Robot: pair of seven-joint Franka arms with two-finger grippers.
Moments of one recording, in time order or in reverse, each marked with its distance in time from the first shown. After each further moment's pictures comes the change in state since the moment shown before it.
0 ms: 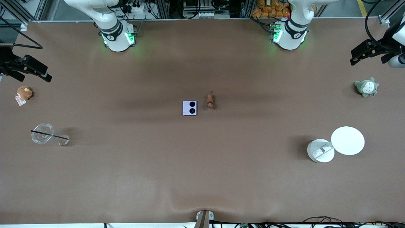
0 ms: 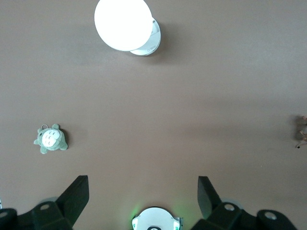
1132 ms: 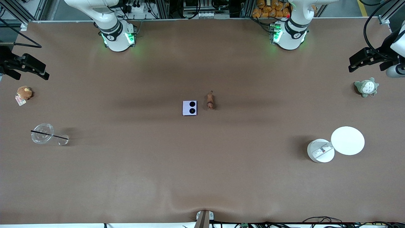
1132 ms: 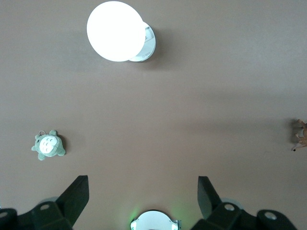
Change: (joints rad) left arm -0.006 0.093 -0.016 0.100 0.000 -0.024 -0.020; right arm -0.002 0.001 -0.004 0.004 -0.035 -0.035 -0.059
